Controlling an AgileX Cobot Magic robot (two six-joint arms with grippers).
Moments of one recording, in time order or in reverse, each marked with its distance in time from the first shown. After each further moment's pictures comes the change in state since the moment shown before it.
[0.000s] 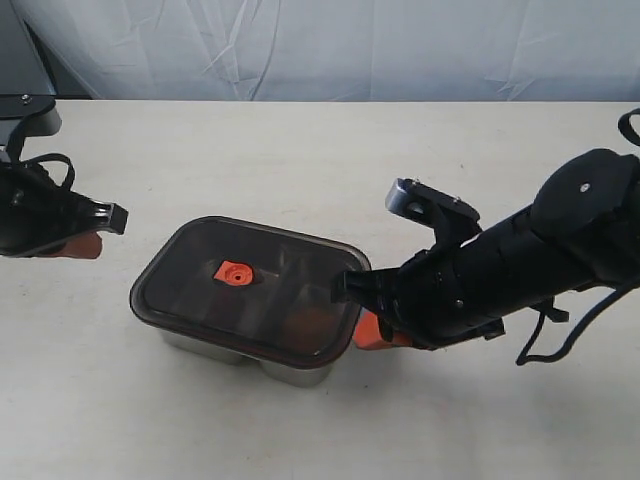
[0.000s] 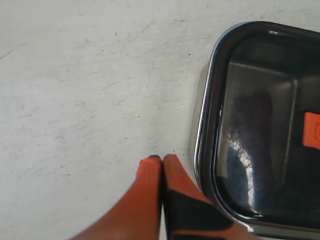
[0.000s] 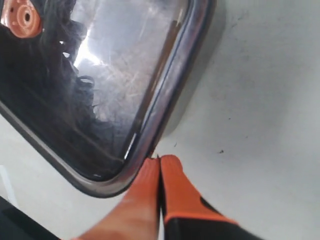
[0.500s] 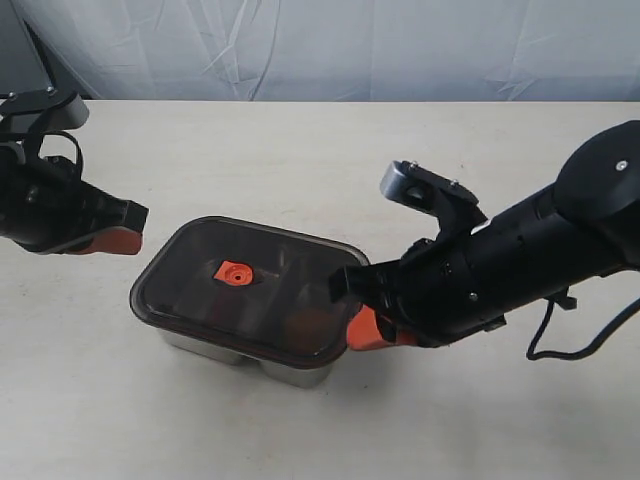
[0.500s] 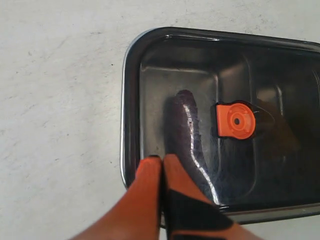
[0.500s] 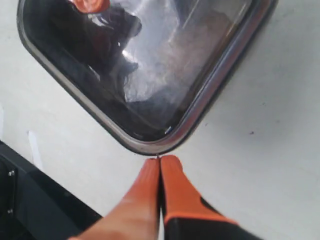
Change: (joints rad) left arm 0.000 0.000 0.000 -0.320 0.036 0.353; right arm 0.001 -0.082 -0.022 -0.040 0.120 -0.004
